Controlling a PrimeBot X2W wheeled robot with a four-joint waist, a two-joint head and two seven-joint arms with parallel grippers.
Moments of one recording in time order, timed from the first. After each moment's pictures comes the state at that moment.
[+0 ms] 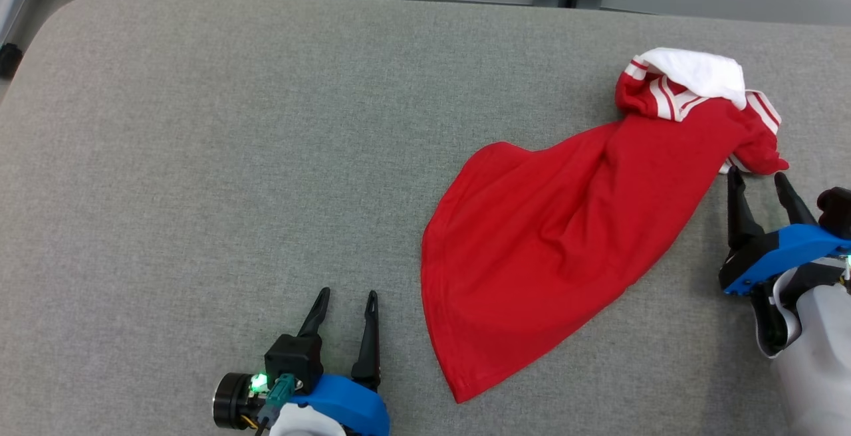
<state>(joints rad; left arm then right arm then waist) -0.16 0.05 -0.44 0.46 -0.33 0.11 -0.26 -0.59 -0.23 -0.08 0.89 0.27 0.13 -0.26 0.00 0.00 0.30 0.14</state>
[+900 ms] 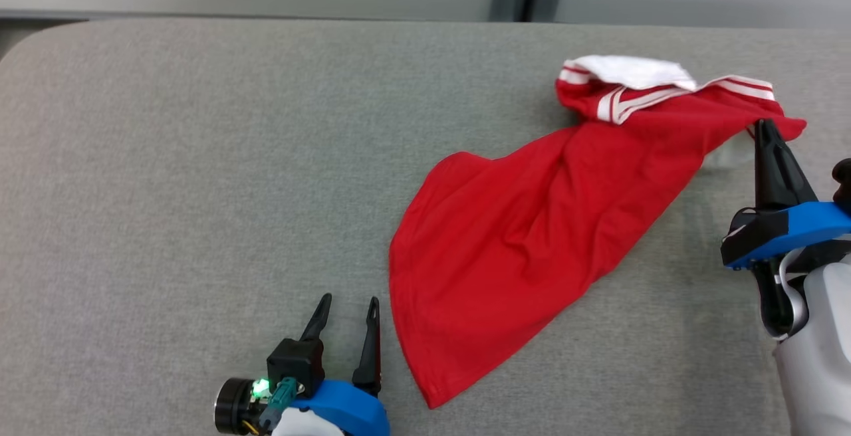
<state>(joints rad) -0.16 0.05 -0.45 0.47 -0.33 0.10 -0.26 -0.55 -0.23 -0.07 0.63 0.25 0.13 -0.26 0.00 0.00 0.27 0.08</state>
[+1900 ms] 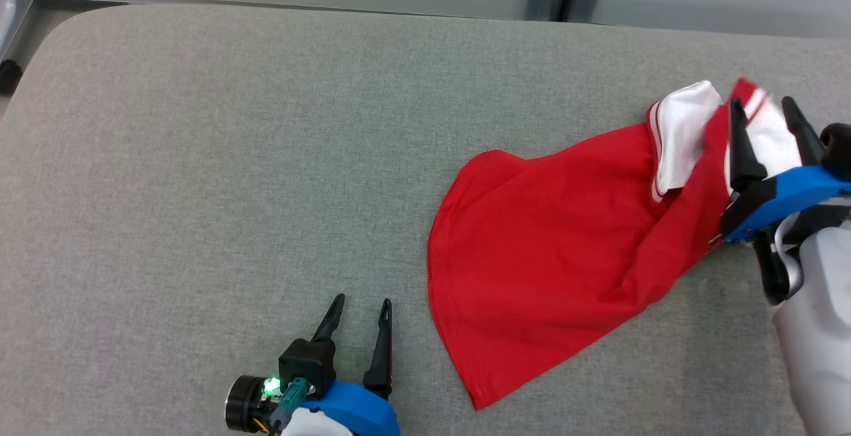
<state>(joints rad) -0.17 0.05 -0.49 0.48 -0.34 0.10 -0.26 -0.70 -0.25 -0.07 0.84 0.15 0.13 -0.26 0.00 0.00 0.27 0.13</state>
